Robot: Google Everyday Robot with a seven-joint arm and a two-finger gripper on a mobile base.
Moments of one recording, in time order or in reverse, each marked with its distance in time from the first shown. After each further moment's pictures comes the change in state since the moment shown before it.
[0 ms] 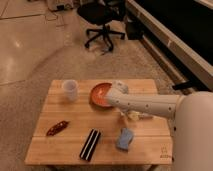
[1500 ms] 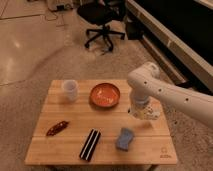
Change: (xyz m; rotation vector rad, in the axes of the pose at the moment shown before) arm 0.028 0.072 -0.138 0.075 -0.469 -0.033
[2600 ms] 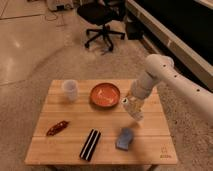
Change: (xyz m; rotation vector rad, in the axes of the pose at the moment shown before) arm -0.017 -0.041 -0.009 0.090 -0.433 0.057
